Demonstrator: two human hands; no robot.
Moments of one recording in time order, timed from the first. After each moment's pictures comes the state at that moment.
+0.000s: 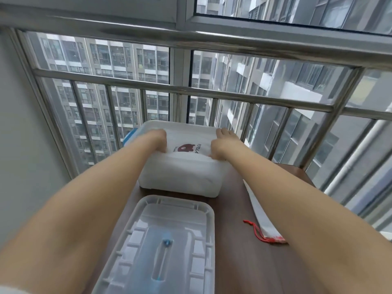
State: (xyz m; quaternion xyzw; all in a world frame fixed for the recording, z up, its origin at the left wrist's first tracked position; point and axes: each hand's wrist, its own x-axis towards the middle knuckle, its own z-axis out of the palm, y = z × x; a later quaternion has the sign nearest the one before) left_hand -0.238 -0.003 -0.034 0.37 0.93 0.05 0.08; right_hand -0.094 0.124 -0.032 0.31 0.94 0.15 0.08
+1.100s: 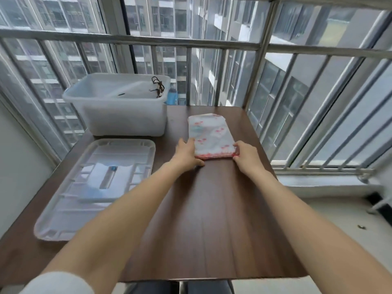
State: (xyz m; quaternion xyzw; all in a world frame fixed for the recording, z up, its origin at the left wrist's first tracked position) left_hand 0.053 0.026 -0.142 0.45 0.84 0.23 0.21; right_hand 0.204 0.136 -0.149 0.46 0.85 -0.21 -0.13
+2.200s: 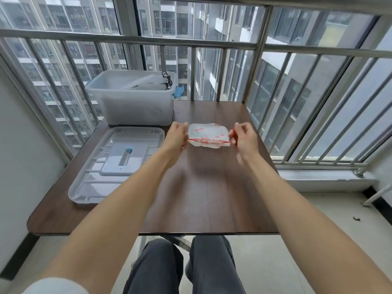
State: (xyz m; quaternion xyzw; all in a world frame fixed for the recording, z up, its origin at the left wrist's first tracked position) left_hand 0.074 -0.050 -0.107 0.23 0.62 0.66 0.36; right_hand 0.216 0.053 -0.111 0.33 0.55 -0.62 -0.45
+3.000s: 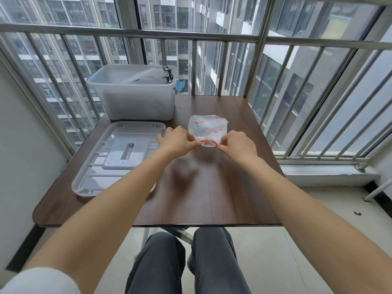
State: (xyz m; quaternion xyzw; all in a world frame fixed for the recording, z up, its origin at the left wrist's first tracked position) left_hand 0.076 -0.063 -0.108 0.47 0.86 0.17 0.09; right_hand 0.220 0.033 -0.111 0.42 0.90 -0.10 -0.10
